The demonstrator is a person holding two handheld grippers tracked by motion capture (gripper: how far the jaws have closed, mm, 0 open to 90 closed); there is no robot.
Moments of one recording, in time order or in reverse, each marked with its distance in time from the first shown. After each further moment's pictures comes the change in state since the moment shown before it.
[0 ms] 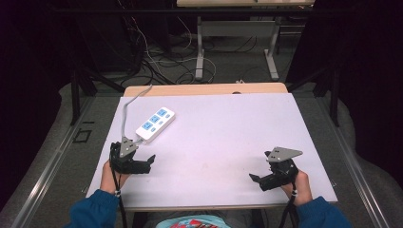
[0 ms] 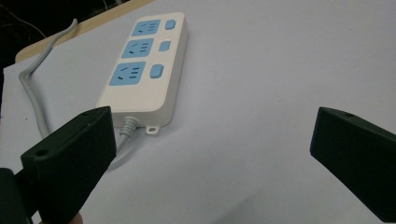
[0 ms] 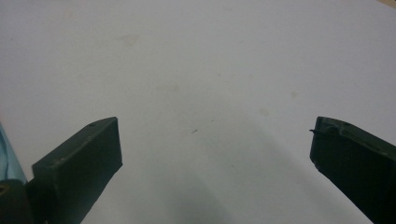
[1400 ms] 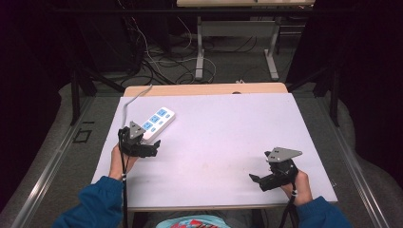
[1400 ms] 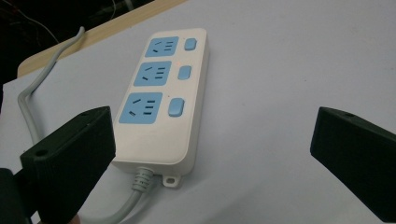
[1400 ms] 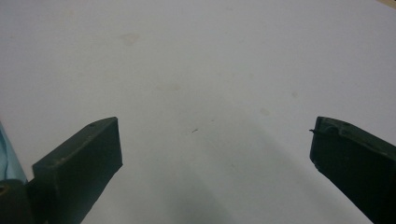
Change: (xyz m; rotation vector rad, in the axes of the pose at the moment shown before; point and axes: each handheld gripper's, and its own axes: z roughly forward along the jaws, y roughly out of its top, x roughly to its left) left arm 0.019 0.029 0.045 0.008 0.030 -0.021; right arm 0.001 0.000 0.000 0.005 0.005 -0.001
